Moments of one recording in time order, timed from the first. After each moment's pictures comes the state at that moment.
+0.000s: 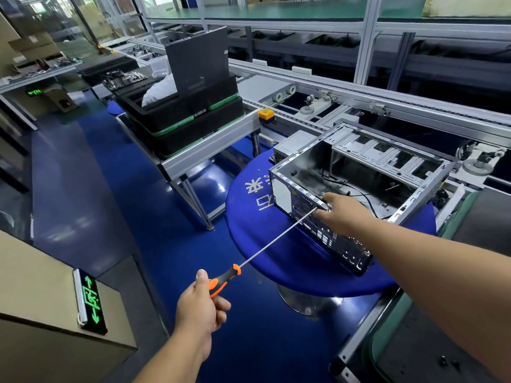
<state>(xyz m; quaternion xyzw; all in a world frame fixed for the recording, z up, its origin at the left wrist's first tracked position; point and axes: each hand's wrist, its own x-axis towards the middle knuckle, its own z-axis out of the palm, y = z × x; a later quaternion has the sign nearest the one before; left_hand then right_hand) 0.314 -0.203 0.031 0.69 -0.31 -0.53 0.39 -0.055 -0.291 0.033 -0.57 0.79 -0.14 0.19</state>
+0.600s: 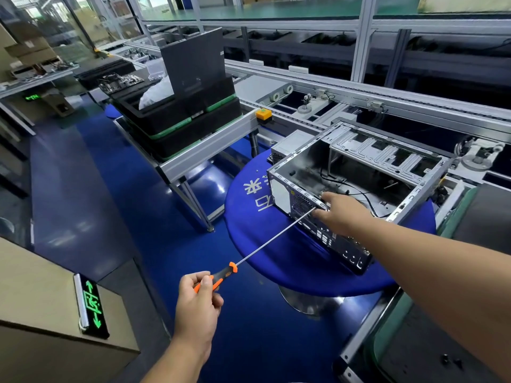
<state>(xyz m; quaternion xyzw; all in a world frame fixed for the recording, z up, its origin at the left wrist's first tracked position) 0.317 -0.204 0.026 0.63 -0.40 -0.49 0.45 -0.056 -0.293 0.029 -0.57 0.79 -0.14 0.19</state>
